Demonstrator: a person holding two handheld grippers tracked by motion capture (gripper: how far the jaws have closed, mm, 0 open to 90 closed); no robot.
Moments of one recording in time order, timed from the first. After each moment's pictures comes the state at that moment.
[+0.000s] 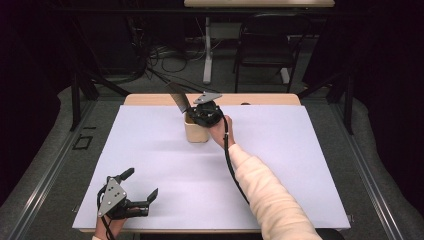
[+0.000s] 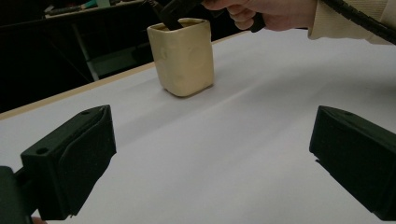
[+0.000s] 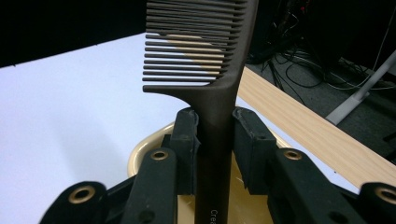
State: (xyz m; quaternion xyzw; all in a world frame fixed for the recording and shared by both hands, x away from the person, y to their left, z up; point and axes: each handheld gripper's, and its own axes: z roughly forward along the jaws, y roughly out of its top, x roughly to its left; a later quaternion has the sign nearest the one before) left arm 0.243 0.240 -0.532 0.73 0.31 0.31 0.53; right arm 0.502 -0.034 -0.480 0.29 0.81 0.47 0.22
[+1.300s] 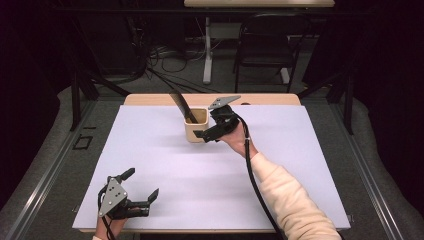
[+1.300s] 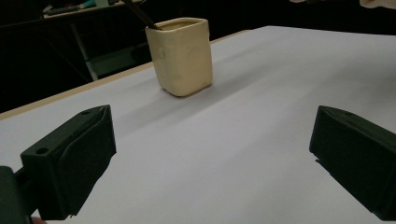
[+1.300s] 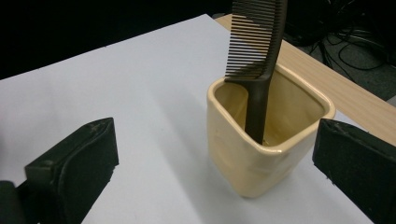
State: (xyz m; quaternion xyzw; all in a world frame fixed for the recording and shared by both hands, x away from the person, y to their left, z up) left arm 0.243 0.239 -0.533 0.73 0.31 0.31 0.53; right arm 0.454 -0.081 -0.449 0.26 0.83 0.47 0.12
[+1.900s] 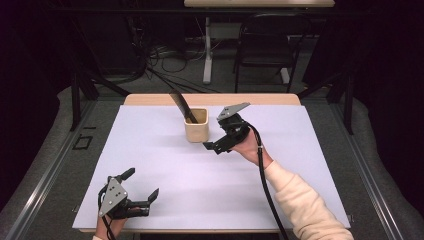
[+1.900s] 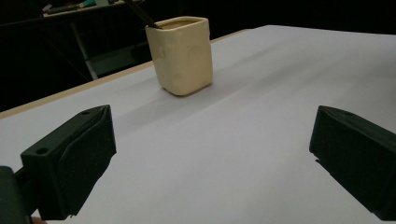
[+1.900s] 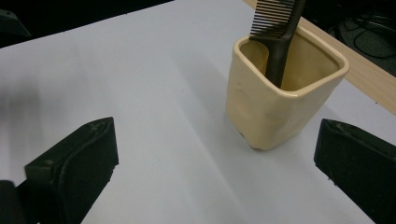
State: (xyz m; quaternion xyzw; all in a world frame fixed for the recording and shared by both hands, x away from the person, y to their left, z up) left arm 0.244 0.239 -0.533 0.73 0.31 0.30 0.53; right arm 0.421 -0.106 -0.445 0.24 0.86 0.44 0.10
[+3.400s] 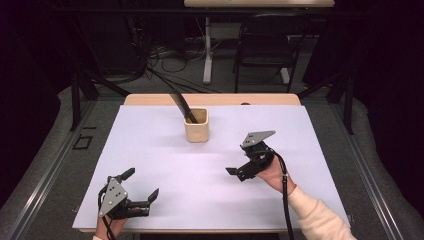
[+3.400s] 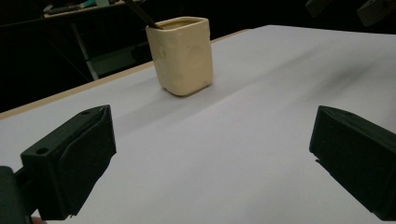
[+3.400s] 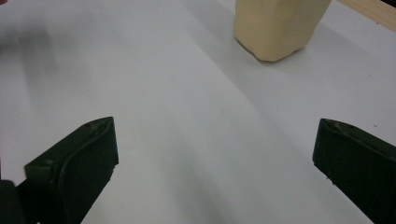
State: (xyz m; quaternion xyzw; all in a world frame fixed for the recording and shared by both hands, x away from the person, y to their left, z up) left arm 0.244 0.239 -0.533 0.73 0.31 0.31 0.53; right arm 0.360 -0.166 -0.482 0.26 0.87 0.42 0.10
